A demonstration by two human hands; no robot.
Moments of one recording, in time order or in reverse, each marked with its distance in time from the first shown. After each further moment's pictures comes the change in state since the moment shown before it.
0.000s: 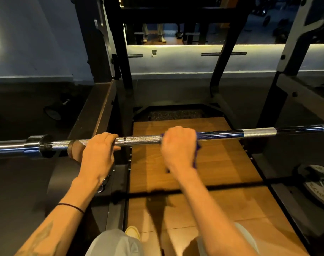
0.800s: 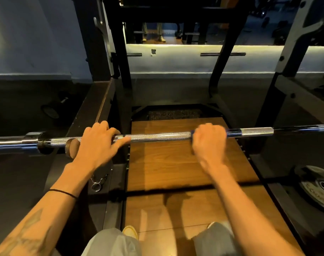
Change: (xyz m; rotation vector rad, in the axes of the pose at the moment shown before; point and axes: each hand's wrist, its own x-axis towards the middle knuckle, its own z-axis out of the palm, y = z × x) left_hand 0.027 -0.005 -0.008 0.136 -0.029 0.041; right_hand 0.003 0.092 0.011 -0.014 0.050 0.114
